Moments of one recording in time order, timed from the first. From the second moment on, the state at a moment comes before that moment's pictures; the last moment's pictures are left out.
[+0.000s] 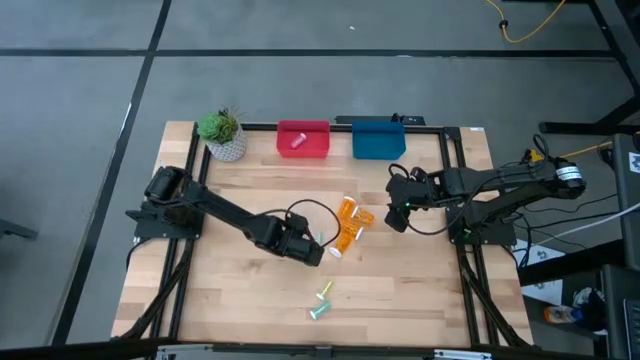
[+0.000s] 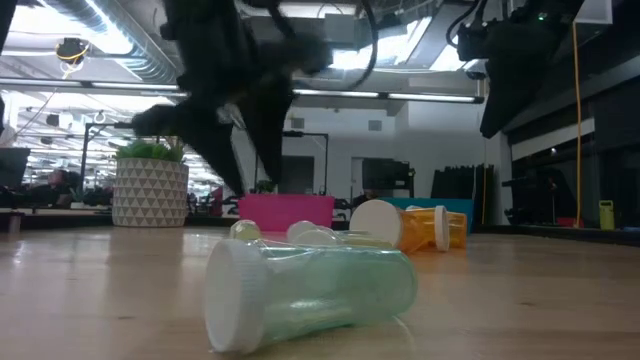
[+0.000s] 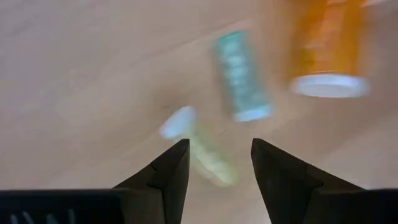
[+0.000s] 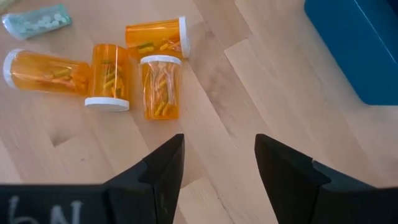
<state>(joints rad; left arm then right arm) -0.31 1.85 1.26 -0.69 -0.26 -1.49 0.07 1.18 0.93 -0.91 0.31 0.52</state>
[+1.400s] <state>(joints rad) 0.17 1.72 1.26 -0.82 -0.36 -0.88 0.07 1.18 0.93 -0.88 0.31 0.52</state>
